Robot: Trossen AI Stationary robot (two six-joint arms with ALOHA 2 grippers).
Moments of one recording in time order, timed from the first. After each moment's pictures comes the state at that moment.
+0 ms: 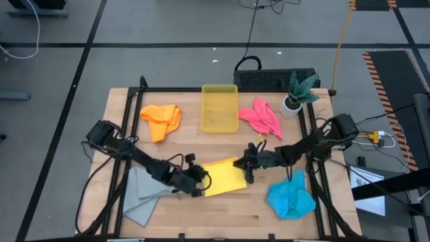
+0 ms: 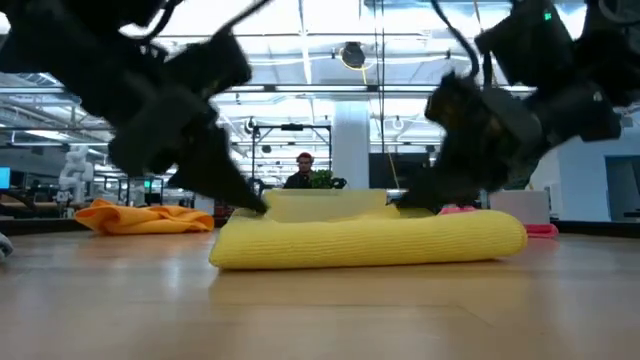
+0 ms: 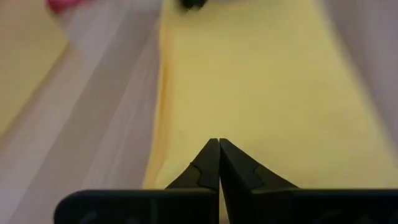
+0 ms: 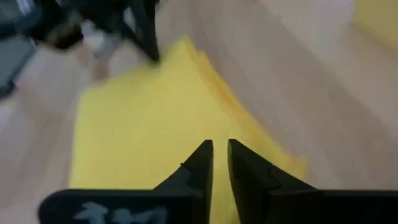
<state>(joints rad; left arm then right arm) -0.45 1.79 0.81 0.13 -0.56 -0.38 0.24 1.69 0.40 0.77 0.21 0.43</state>
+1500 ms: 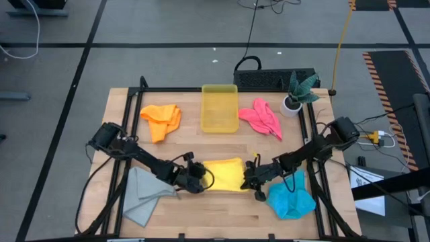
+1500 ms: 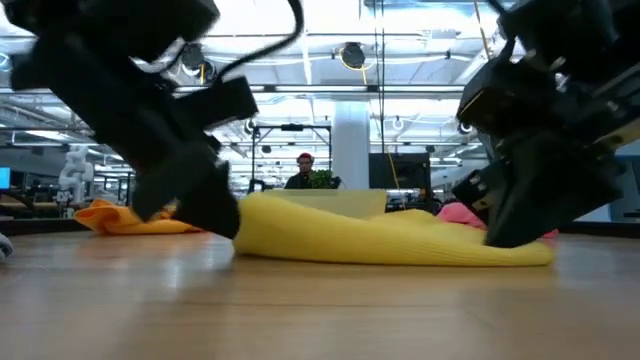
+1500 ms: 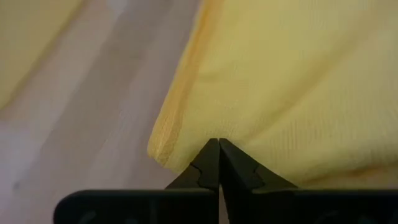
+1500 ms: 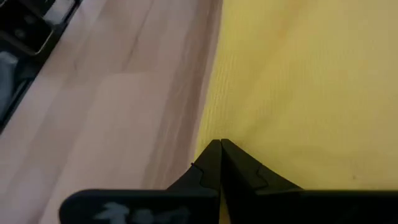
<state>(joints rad) -0.43 1.85 0.84 0.03 -0.58 -0.47 0.40 1.70 0.49 0.52 -0.07 0.37</state>
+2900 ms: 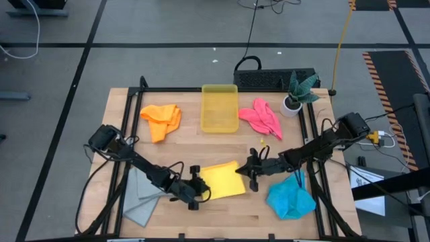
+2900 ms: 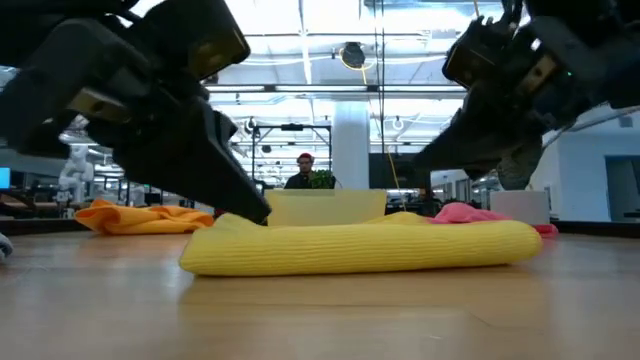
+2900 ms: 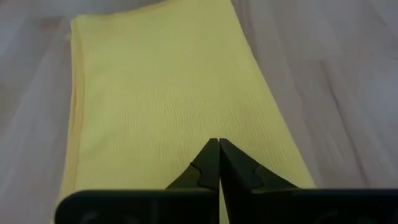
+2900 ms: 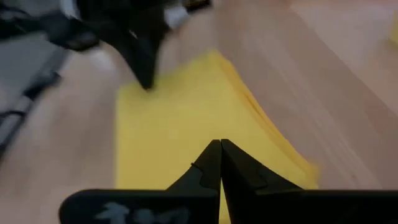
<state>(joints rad) -0.52 1.85 0.86 0.25 -0.40 -0.29 0.37 1.57 0.44 0.64 0.28 0.42</state>
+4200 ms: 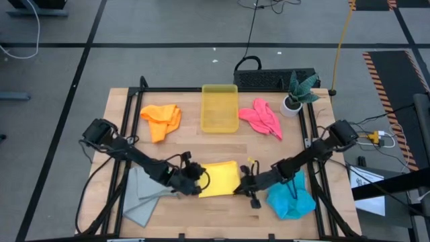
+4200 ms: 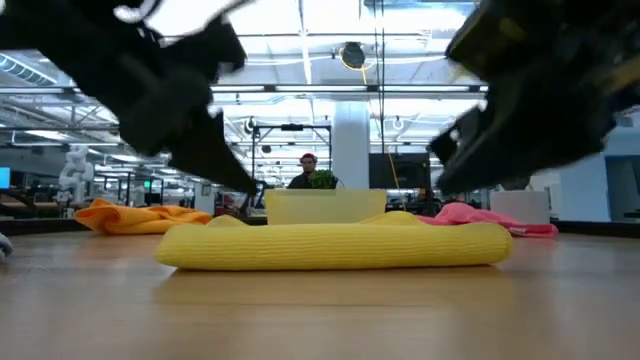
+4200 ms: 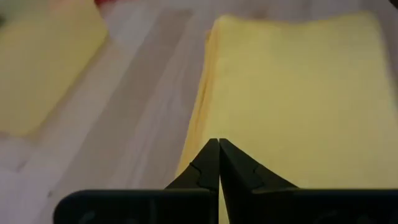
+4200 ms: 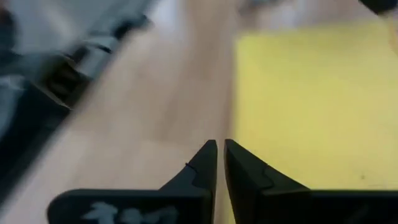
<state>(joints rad) -0.47 1.75 0.83 0.02 -0.63 -0.48 0.48 1.74 0.60 0.59 0.10 0.31</state>
